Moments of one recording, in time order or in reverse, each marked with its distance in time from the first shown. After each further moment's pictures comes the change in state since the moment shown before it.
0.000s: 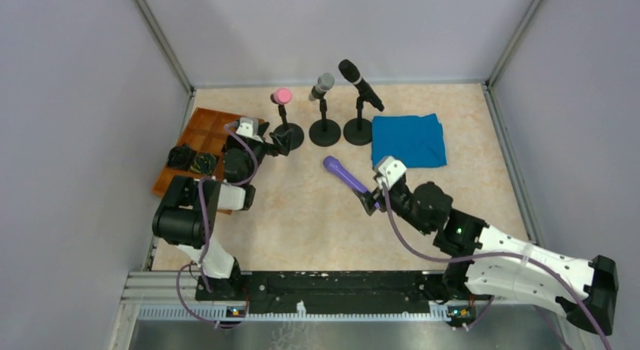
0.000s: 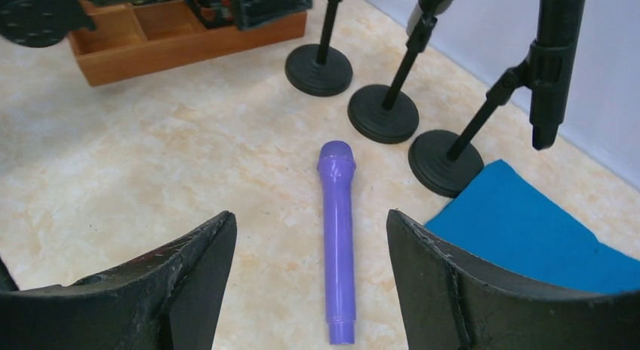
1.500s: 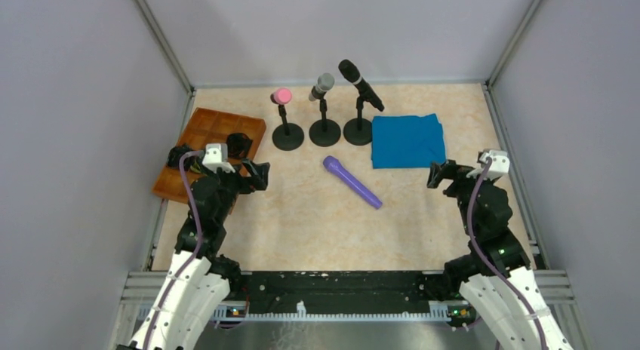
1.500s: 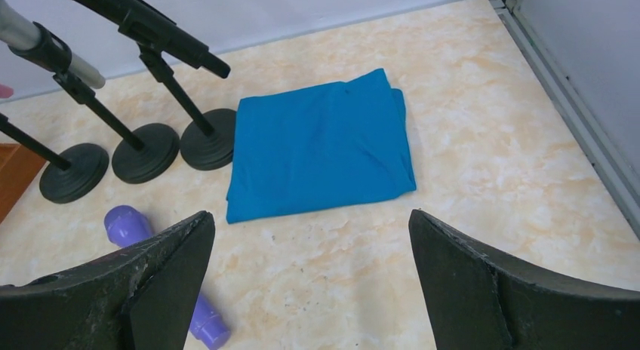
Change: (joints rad) left arm -0.039 -1.165 -0.072 -1.436 -0.232 -0.101; right arm -0.737 -0.345 -0.018 -0.360 0.062 0.430
